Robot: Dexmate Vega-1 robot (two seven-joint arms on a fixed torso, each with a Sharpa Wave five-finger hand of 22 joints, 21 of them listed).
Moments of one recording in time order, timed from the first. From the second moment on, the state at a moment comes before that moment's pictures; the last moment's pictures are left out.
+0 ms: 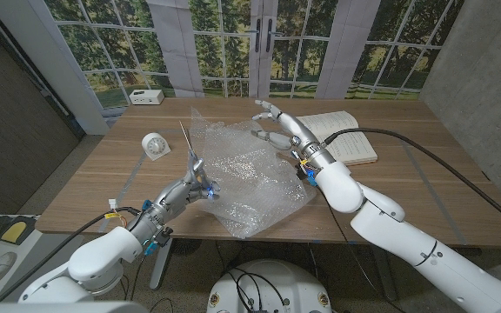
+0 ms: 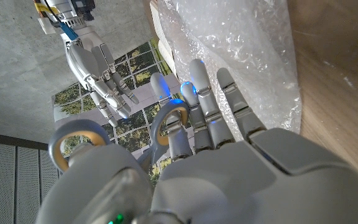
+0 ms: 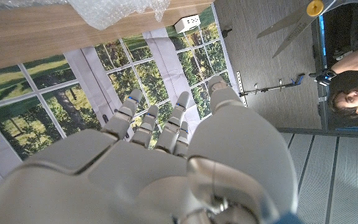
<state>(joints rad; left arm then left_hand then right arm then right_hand) 1.80 0.82 -0.07 -2.19 -0.50 -0.12 0.00 0.35 -0.15 -0.31 0.08 0.48 0.78 0.07 0.68 0.72 0.42 0.02 1.19 1.01 0.61 -0.03 1.11 0.68 0.39 0.11 0.74 0.21 -1.03 -0.66 -0.59 -2.15 -0.27 -0.14 -0.23 0.90 0.13 0.22 -0.15 0.24 0.10 -0.13 0.20 0.19 0.50 -0.17 0.25 0.36 0.12 -0.04 0.28 0.23 0.27 0.06 0.20 0.17</state>
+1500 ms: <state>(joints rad) 1.80 0.83 -0.07 -2.17 -0.50 -0.14 -0.04 0.35 -0.14 -0.33 0.11 0.48 0.78 0.07 0.65 0.73 0.42 0.02 1.18 1.00 0.60 -0.03 1.11 0.67 0.39 0.11 0.72 0.21 -0.94 -0.64 -0.70 -2.16 -0.50 -0.28 -0.17 0.92 0.13 0.22 -0.15 0.24 0.09 -0.12 0.20 0.19 0.50 -0.17 0.24 0.36 0.12 -0.04 0.29 0.23 0.29 0.04 0.21 0.18</state>
